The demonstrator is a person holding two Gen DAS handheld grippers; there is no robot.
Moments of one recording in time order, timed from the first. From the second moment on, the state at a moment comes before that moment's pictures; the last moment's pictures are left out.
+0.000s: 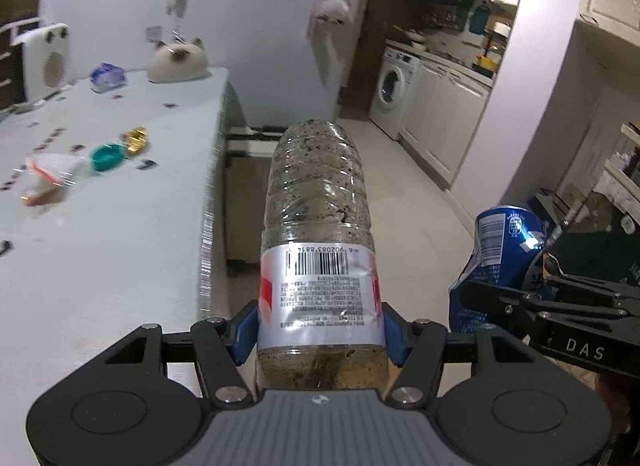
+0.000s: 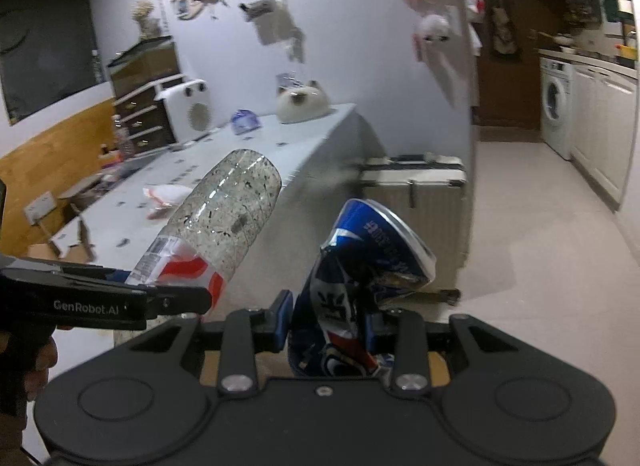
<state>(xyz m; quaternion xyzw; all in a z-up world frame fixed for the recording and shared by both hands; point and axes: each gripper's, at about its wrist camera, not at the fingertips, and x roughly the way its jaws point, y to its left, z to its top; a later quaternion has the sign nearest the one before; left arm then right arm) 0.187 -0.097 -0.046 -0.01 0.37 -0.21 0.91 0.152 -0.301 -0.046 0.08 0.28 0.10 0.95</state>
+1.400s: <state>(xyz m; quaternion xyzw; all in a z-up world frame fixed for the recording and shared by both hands) 0.343 -0.173 -0.244 -0.02 0.63 -0.17 0.76 0.263 -0.364 -0.250 0.18 0.47 0.06 0.87</state>
